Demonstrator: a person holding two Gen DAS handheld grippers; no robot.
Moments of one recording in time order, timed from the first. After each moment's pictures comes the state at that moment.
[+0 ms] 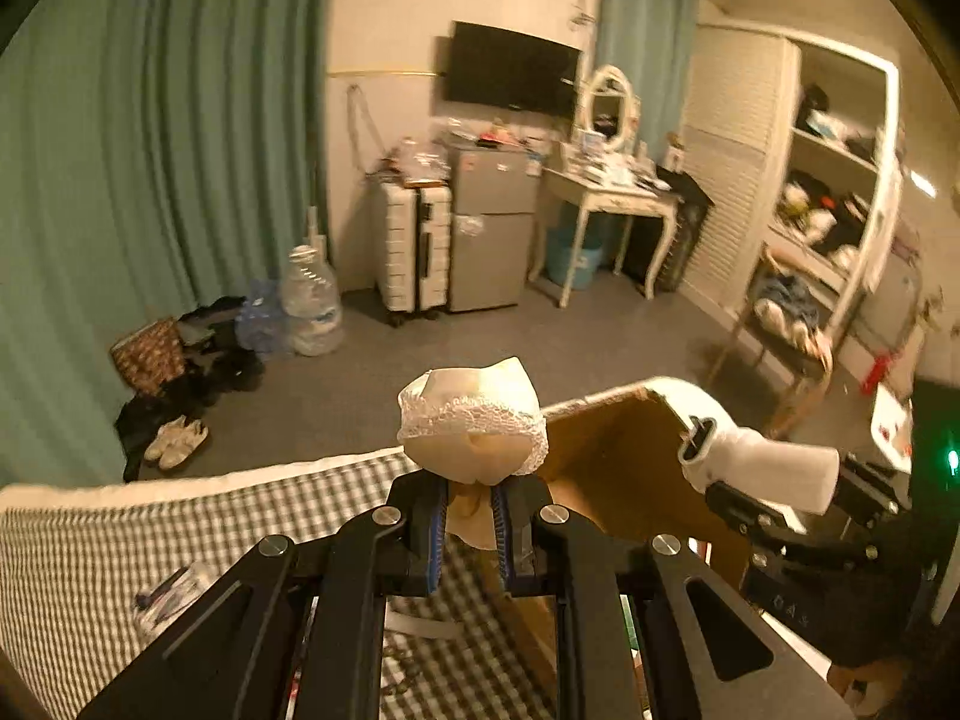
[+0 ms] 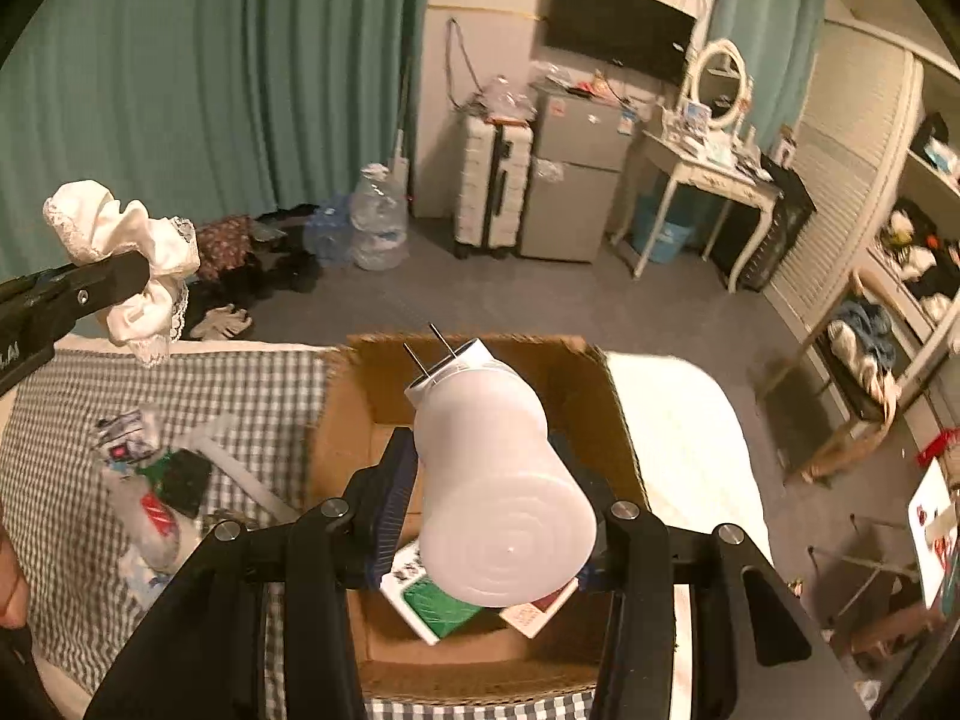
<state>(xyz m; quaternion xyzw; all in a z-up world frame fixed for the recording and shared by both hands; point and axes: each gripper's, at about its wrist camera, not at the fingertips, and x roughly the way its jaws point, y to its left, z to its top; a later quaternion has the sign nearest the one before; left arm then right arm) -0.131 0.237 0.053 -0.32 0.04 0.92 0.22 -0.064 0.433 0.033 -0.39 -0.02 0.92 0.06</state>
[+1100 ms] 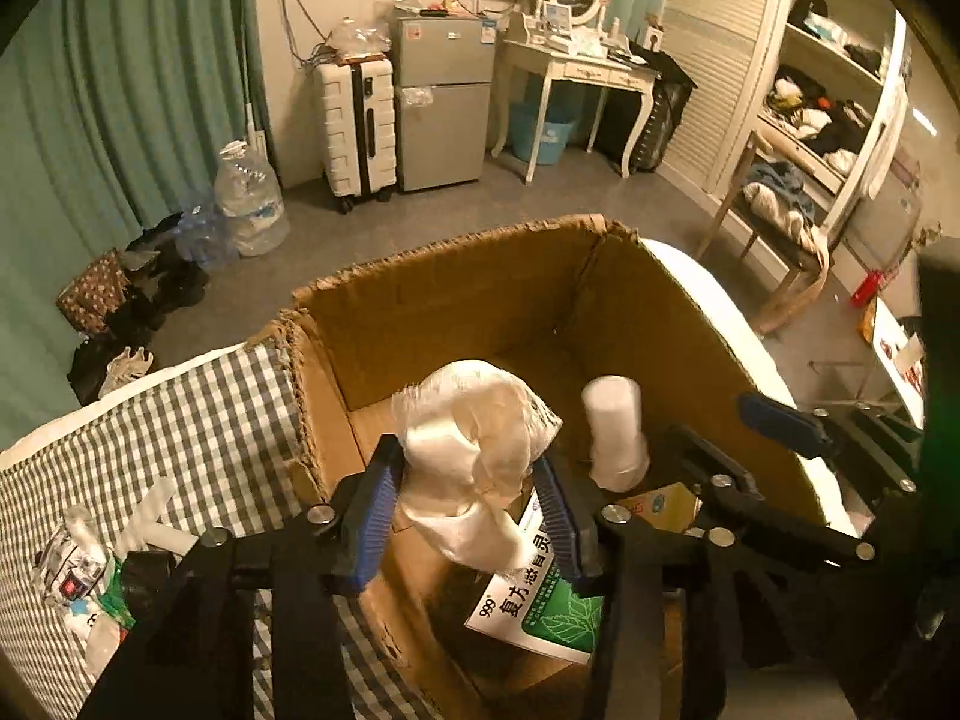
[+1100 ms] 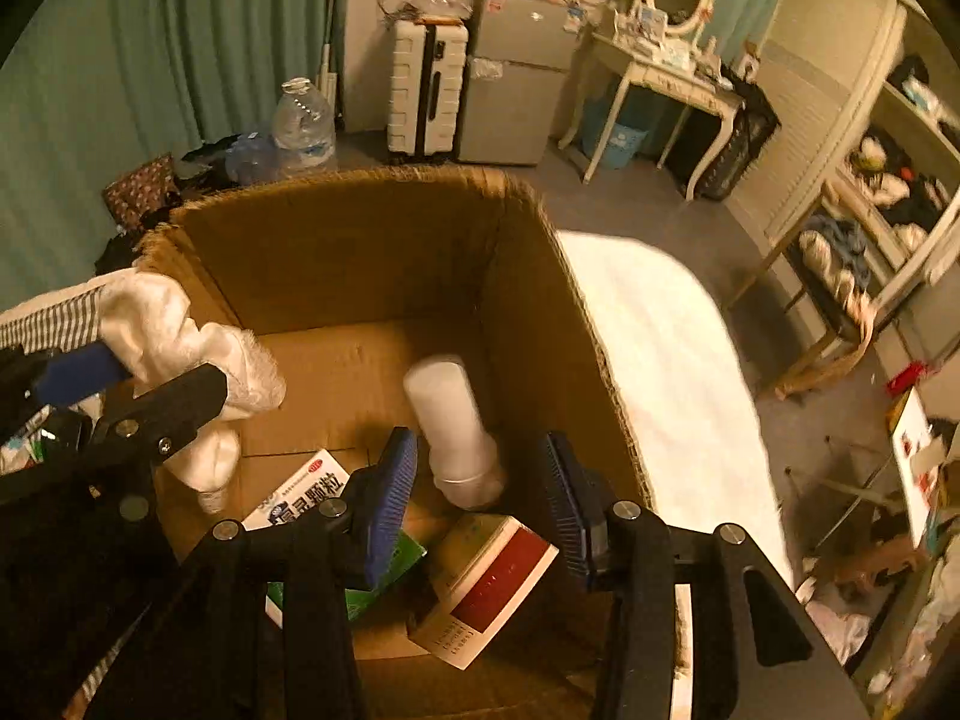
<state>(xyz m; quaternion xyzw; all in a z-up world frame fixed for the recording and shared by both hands) -0.143 0.345 -0.057 -0.45 0.08 0.86 0.23 -0.094 0.482 -0.054 -0.48 -0.03 0.87 0.13</state>
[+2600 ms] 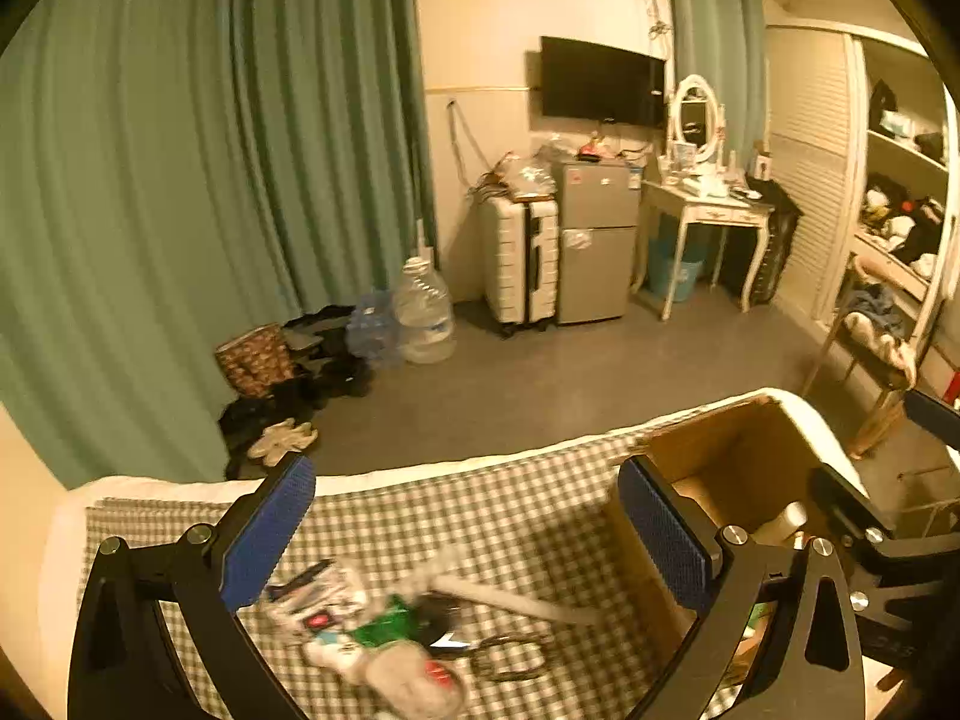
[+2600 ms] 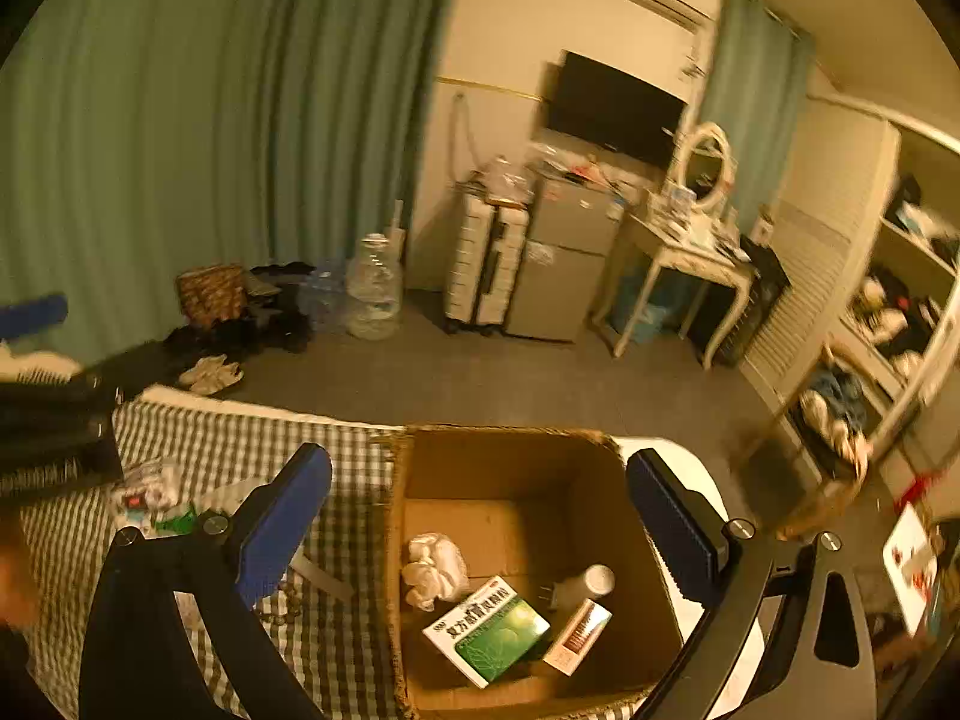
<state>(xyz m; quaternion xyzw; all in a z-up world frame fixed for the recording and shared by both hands) -0.119 0.144 0.075 -0.30 0.06 0.95 0.08 -0.047 0.344 0.088 -0.30 -0.08 0.95 0.07</state>
